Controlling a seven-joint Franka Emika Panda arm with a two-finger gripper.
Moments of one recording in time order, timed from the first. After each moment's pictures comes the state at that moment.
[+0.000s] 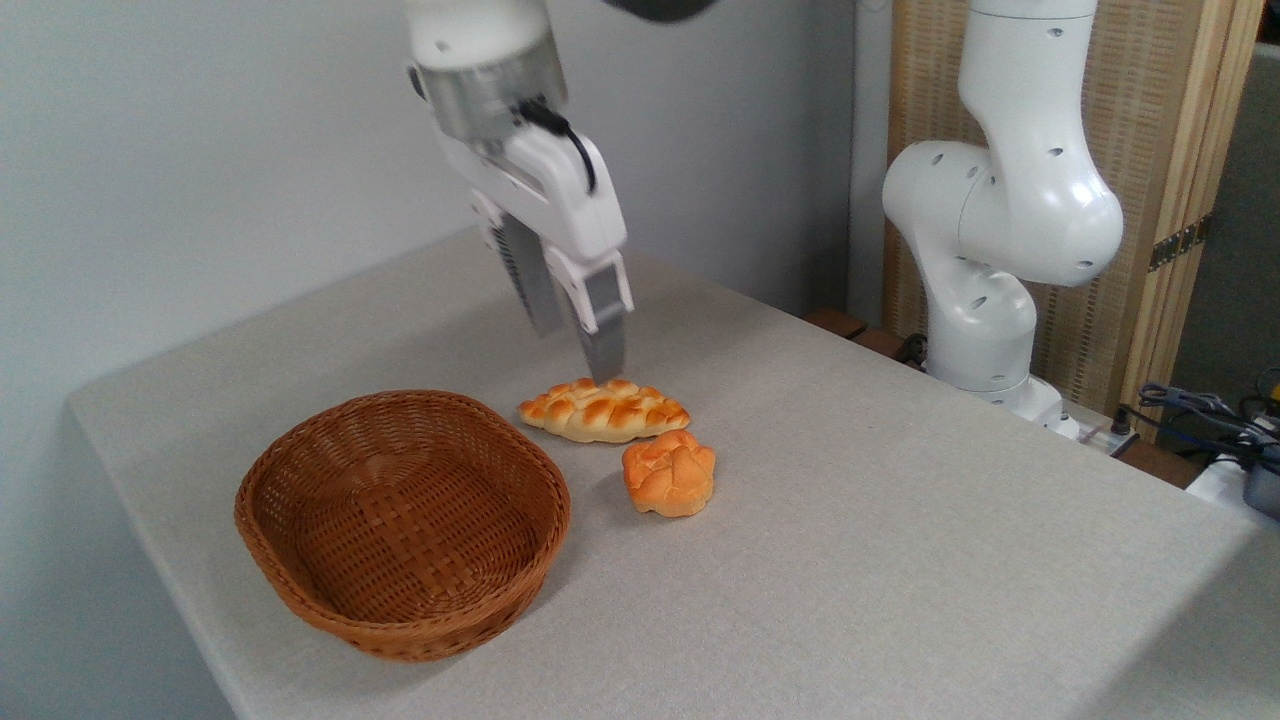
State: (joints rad) arm -0.06 -0.13 -0.03 -1.86 -0.07 1.61 0.81
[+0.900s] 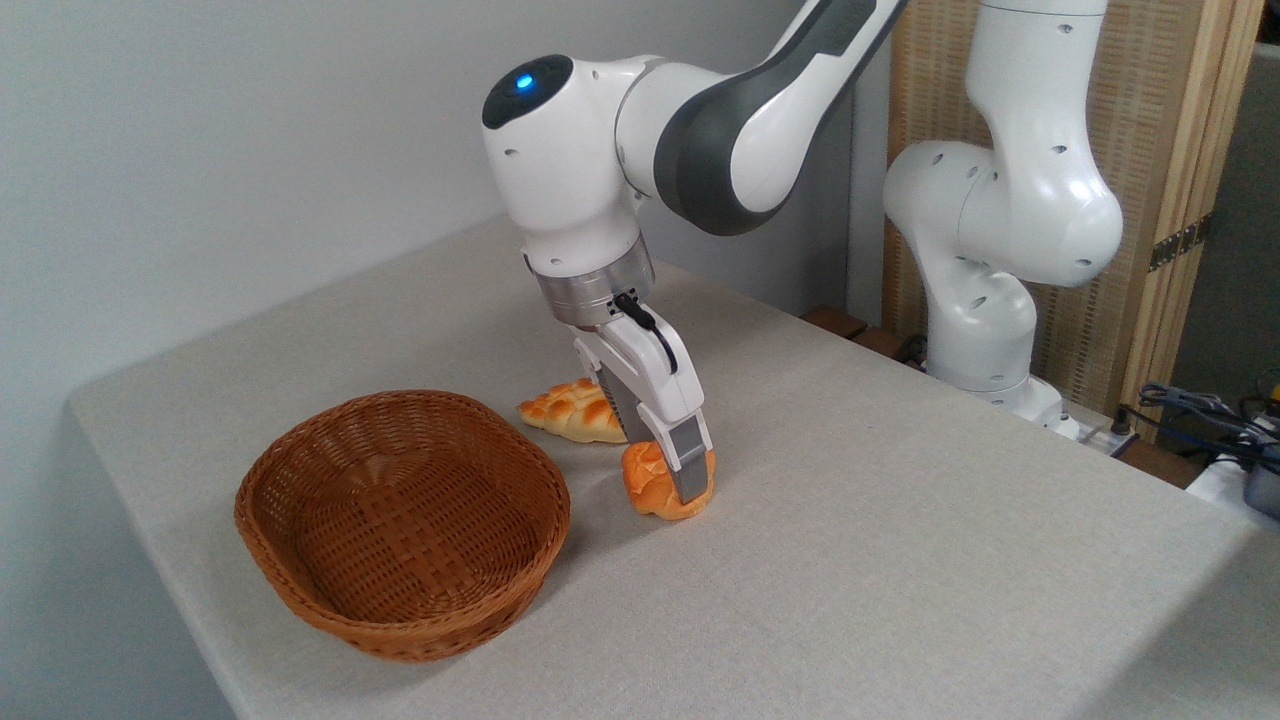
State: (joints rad) arm -0.07 -0.19 -0.03 -2.30 -0.03 1.93 0.87
